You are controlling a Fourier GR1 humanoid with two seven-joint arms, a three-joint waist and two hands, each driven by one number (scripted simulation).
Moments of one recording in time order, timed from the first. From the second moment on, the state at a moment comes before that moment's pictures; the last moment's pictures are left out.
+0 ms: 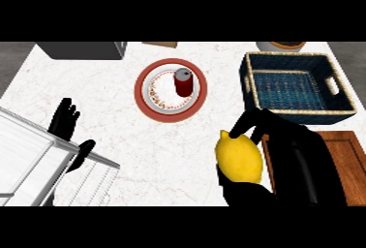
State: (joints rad) left arm -0.01 0.42 -0.19 -1.56 0.32 0.31 -0.06; right arm -0.36 -0.06 0.46 -2.20 0.96 0.21 0.95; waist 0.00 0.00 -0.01
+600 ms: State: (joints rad) left arm -0.01 0.42 -0.19 -1.57 0.31 0.31 -0.05; right arm -0.36 -0.22 0.12 -2.13 0.81 0.27 0.80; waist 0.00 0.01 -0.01
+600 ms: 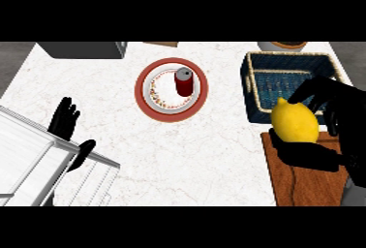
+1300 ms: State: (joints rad) left arm -0.02 0.42 -0.20 -1.56 0.31 0.31 -0.05; right arm -0.34 -0.35 -0.07 -1.82 0.75 0.20 0.48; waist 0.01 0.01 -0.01
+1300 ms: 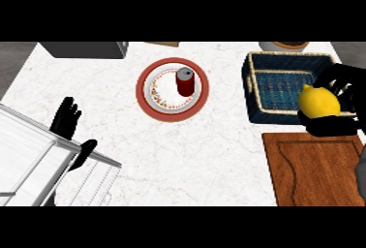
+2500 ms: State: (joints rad) left arm -0.03 0.42 -0.19 -1.56 0.31 0.29 -0.04; right arm -0.40 -0.38 -0.21 -1.34 0.72 0.03 0.20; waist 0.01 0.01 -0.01
